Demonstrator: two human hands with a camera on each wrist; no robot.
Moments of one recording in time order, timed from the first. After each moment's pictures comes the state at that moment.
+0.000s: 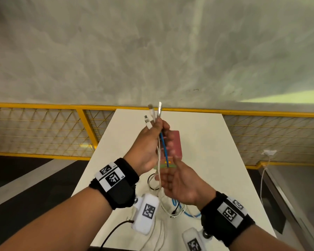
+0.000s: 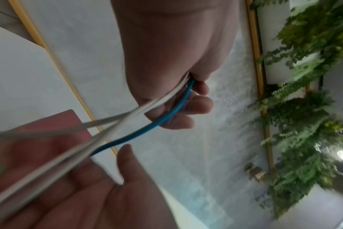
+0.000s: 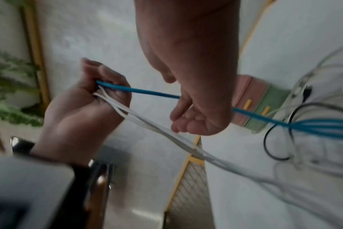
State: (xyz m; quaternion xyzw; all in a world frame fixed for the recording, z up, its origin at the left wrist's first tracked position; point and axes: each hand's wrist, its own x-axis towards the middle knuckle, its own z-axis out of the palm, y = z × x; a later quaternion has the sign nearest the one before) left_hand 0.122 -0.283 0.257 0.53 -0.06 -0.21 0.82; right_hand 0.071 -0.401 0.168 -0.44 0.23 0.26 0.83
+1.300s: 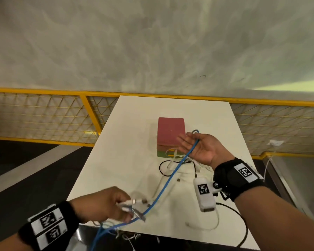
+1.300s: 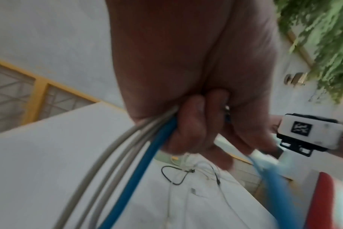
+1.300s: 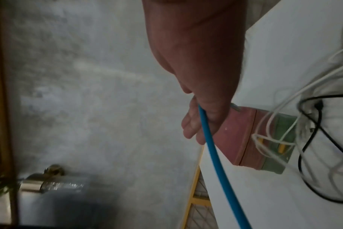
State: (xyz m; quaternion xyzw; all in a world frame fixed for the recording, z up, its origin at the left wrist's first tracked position) left_hand 0.060 -0.129 0.145 0.79 -0.21 -0.43 0.38; right_hand 0.118 -0.458 0.176 -0.38 0.30 0.13 0.87
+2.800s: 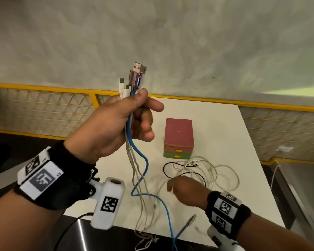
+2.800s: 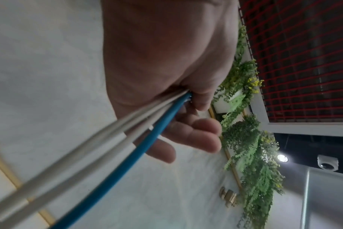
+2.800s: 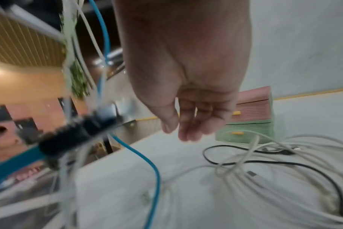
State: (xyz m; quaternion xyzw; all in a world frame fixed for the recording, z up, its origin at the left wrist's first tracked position) left_hand 0.089 -0.193 0.329 0.63 -0.15 -0.17 0.74; right_hand 0.058 -0.404 0.082 -0.94 -0.17 0.22 0.17
